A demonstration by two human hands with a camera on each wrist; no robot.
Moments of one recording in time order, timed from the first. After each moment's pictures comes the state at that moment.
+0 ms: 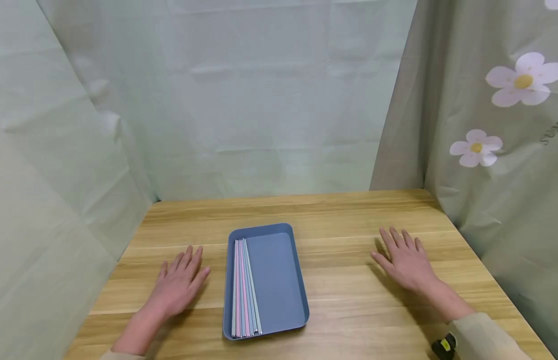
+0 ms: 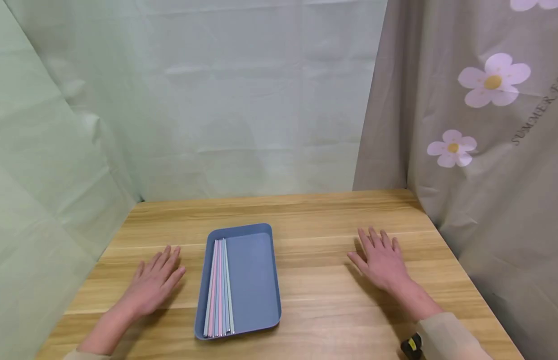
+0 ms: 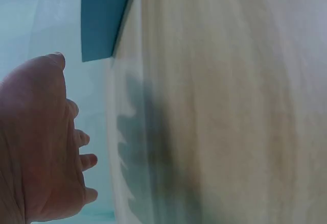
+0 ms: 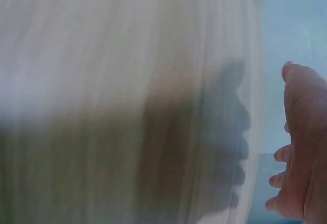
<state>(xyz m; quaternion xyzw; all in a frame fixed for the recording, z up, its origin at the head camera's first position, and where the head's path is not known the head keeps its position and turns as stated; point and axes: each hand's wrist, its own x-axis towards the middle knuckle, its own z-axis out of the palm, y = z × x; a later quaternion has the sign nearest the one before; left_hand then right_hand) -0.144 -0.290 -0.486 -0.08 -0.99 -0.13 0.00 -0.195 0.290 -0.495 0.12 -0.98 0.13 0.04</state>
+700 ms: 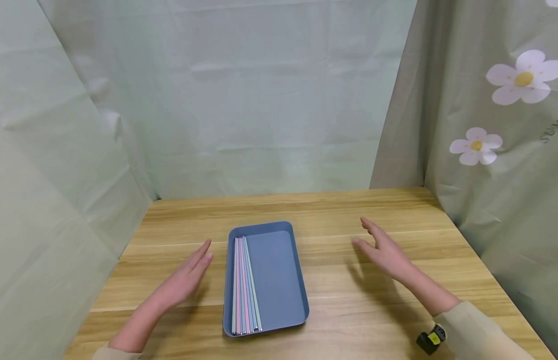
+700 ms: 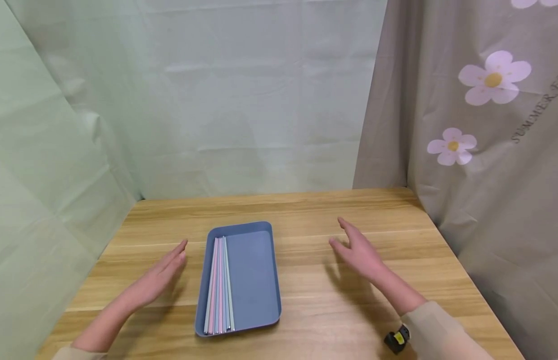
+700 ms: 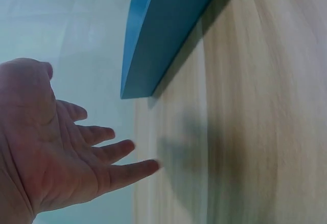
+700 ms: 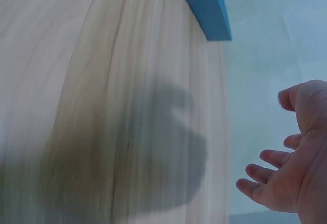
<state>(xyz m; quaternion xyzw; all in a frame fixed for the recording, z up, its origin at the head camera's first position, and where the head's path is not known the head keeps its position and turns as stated) -0.147 -0.268 -0.444 -0.08 -0.92 -0.36 -0.09 -0.198 0.236 -0.454 0.13 -0.91 0.39 -0.01</state>
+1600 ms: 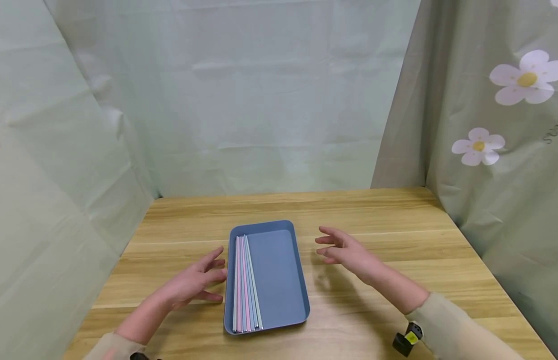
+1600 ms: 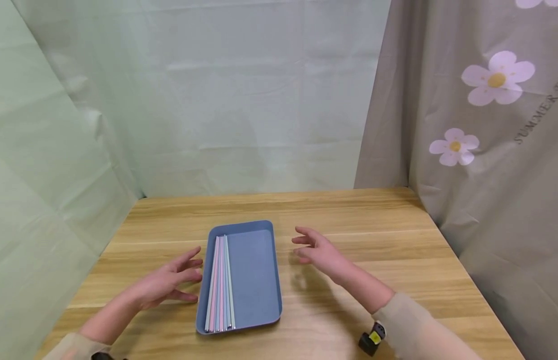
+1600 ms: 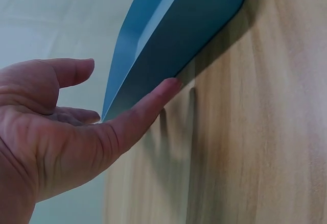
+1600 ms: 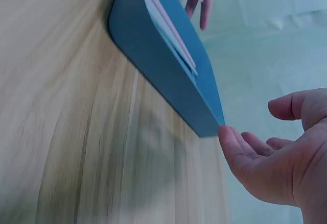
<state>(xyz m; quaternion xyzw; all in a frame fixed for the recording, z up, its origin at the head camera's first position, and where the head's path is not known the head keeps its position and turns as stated) -0.147 -0.249 -0.444 0.01 -0.72 -0.64 -0.26 -0.191 0.156 -0.431 0.11 -0.74 0.63 -0.21</state>
